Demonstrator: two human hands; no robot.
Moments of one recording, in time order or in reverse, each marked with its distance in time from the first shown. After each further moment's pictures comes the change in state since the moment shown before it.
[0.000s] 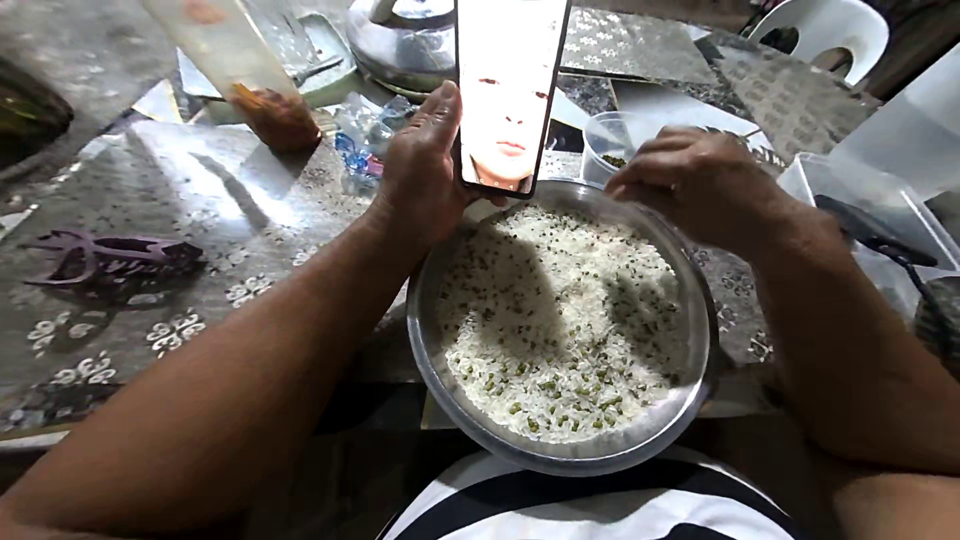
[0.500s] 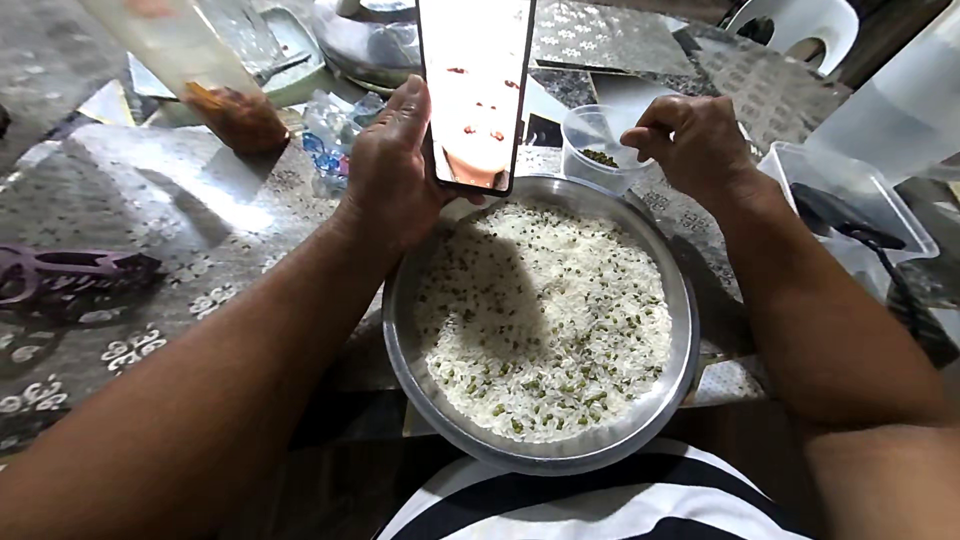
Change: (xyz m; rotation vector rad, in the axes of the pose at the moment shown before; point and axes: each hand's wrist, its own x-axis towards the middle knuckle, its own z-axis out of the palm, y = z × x) left_hand 0.000 0.000 -0.002 -0.003 -0.002 0.005; right_hand -0.003 0.054 0.010 -0.020 0.116 0.472
